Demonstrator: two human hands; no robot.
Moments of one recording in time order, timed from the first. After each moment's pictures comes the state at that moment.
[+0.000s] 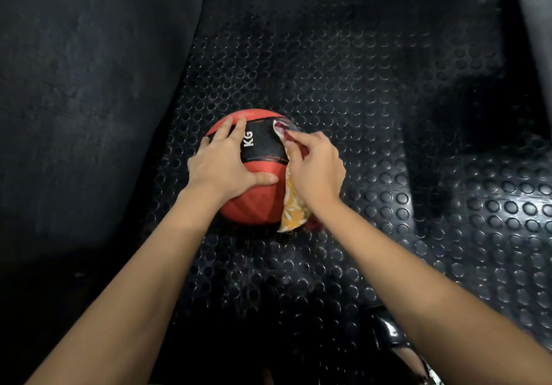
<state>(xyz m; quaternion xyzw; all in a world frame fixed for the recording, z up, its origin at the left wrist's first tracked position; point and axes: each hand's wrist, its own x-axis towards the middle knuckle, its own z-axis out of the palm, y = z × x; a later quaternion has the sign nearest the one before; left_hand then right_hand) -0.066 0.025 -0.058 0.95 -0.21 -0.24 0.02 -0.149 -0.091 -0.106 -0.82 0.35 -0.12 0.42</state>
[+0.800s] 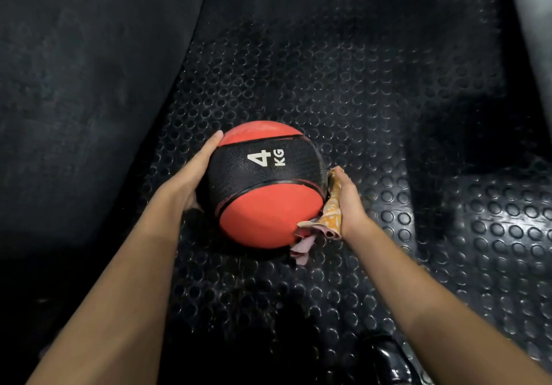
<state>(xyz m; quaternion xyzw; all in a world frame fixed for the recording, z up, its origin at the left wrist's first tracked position) -0.020 0.047 -0.104 0.76 0.20 -0.43 0.44 -0.163 -0.136 -0.170 -0.29 0.52 0.05 0.80</state>
